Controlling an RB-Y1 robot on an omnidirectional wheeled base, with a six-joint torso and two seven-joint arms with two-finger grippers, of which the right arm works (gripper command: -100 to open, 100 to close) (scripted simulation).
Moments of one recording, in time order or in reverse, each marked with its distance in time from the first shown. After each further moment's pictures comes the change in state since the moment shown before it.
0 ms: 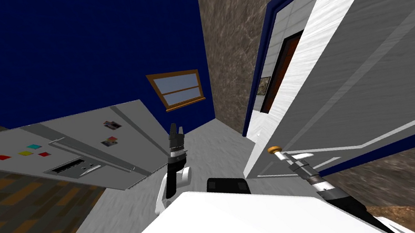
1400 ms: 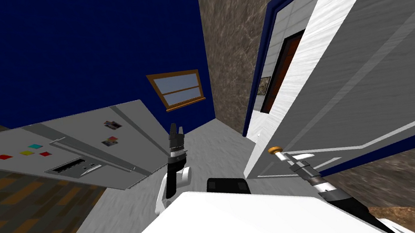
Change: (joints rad) arm 0.004 -0.002 0.002 0.005 -0.002 -0.010 -0.002
